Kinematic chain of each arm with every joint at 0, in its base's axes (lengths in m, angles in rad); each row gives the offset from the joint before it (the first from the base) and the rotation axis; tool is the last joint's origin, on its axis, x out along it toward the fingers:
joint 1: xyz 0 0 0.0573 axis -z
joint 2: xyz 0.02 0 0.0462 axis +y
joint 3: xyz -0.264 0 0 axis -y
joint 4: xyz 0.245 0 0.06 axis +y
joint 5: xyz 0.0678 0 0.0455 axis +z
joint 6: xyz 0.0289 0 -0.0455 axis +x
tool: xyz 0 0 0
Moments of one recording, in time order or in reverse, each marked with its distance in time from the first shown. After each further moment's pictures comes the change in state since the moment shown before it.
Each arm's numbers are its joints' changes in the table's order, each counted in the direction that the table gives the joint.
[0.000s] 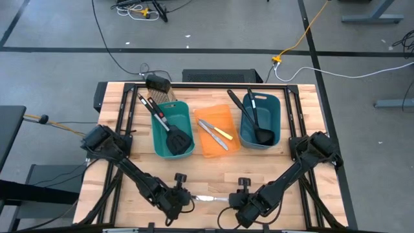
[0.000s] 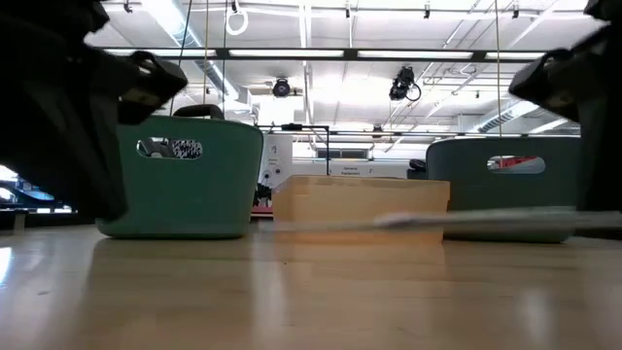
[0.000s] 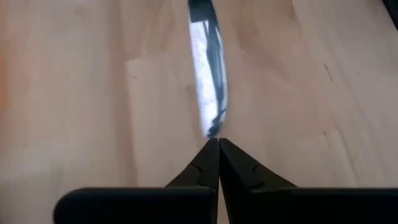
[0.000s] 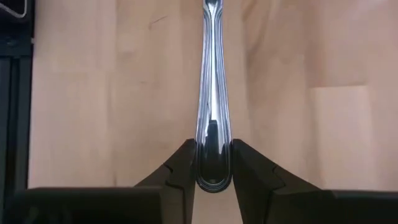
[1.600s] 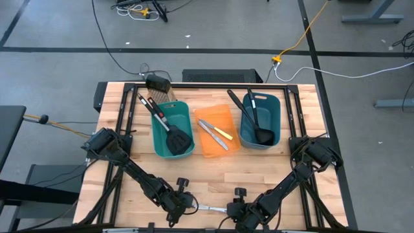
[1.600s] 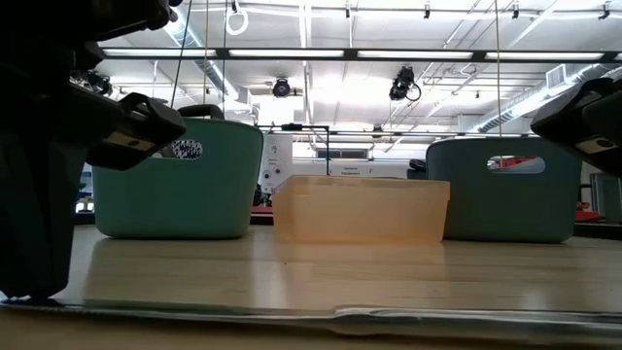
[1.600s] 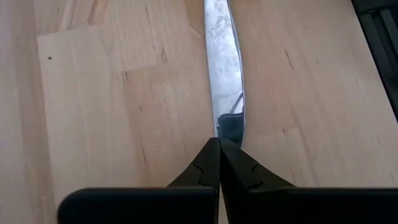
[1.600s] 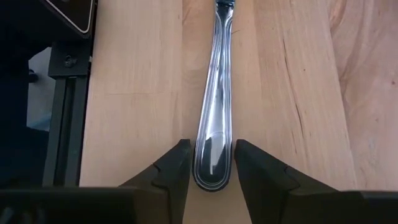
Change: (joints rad) left arm -0.023 0.069 0.006 -0.076 -0.191 -0.038; right arm -0.048 0.129 0.004 -0.242 -0.025 0.022
